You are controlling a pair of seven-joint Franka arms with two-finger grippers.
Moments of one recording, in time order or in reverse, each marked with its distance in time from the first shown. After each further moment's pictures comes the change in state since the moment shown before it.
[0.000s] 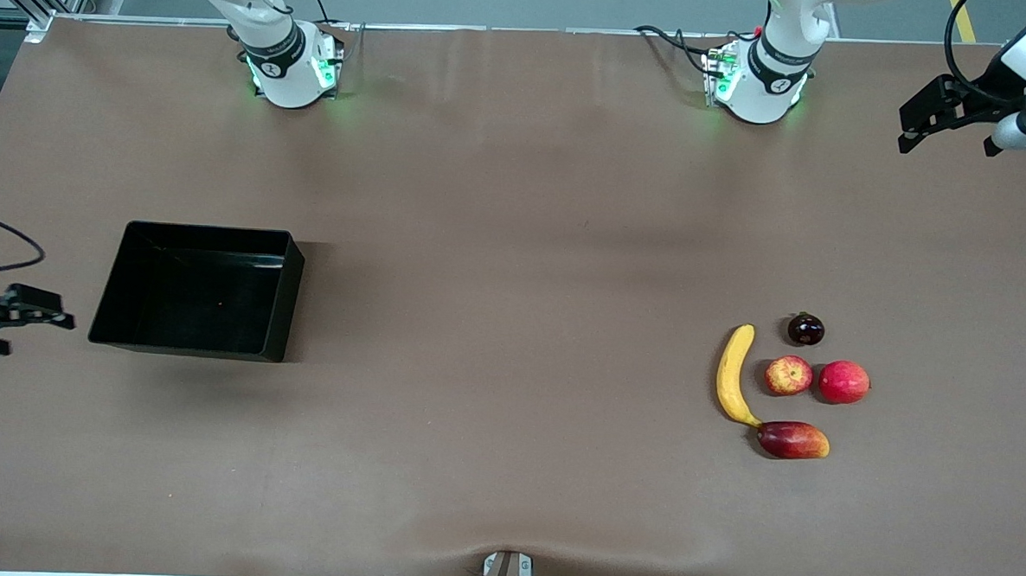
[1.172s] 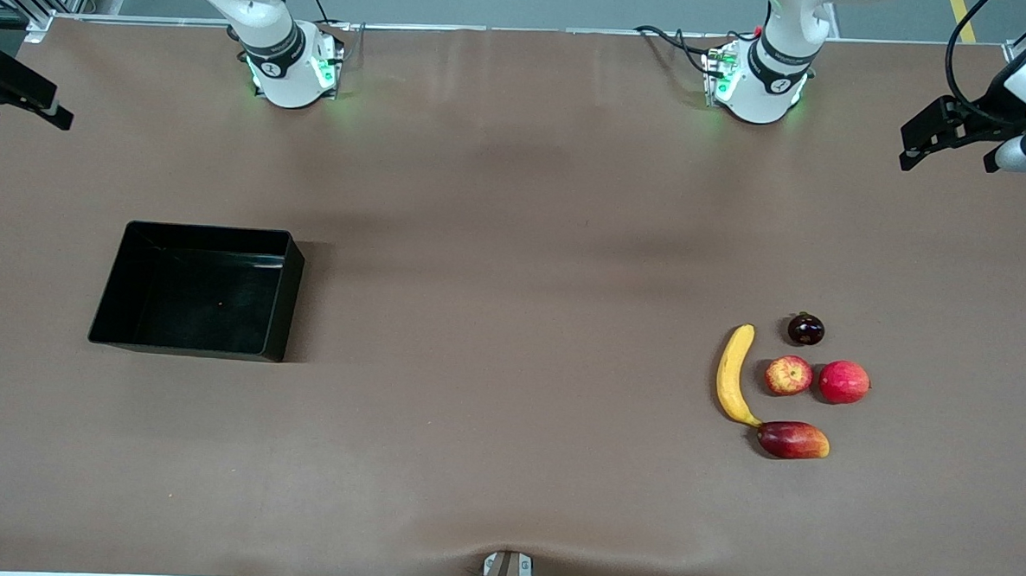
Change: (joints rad) left arm 0.004 0.030 0.008 0.009 0.000 0.026 -0.012; right arm 0.101 -0.577 0.028 -0.313 -0.029 -0.364 0.674
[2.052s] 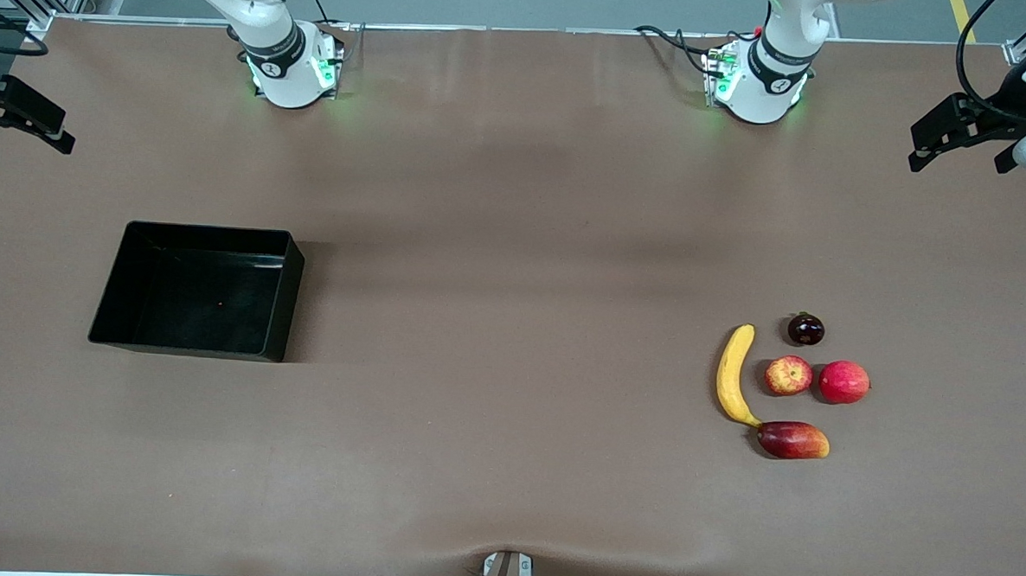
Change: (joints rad) left arm 0.001 0.013 0.002 0.032 0.000 0.000 0.000; right arm 0.064 0.060 -0.007 0.079 -0.095 0.024 0.015
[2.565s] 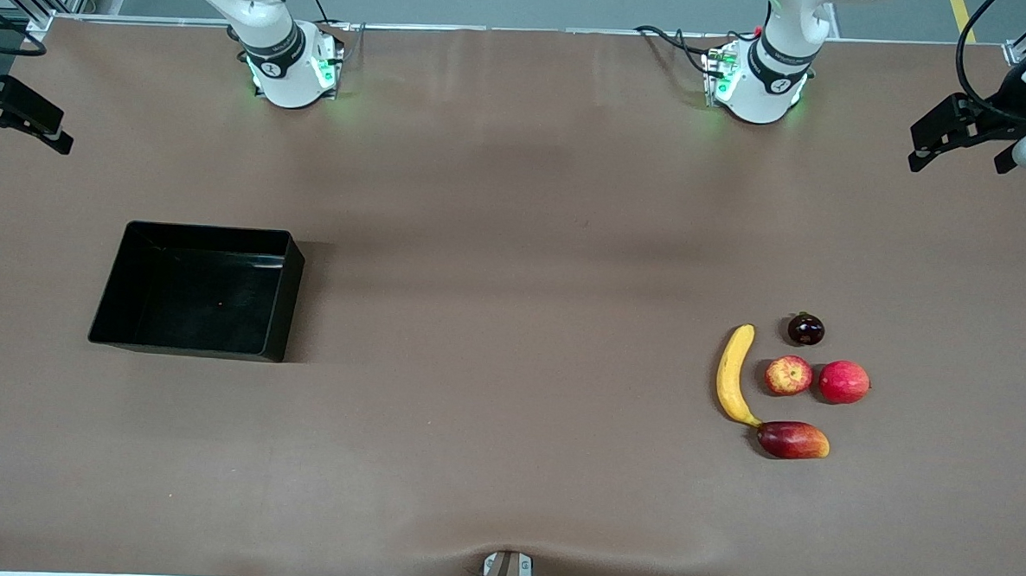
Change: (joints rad) left arm 0.000 0.000 0.000 0.000 0.000 -0.001 0.001; right arm 0.000 0.000 -0.006 0.002 0.000 0.001 0.000
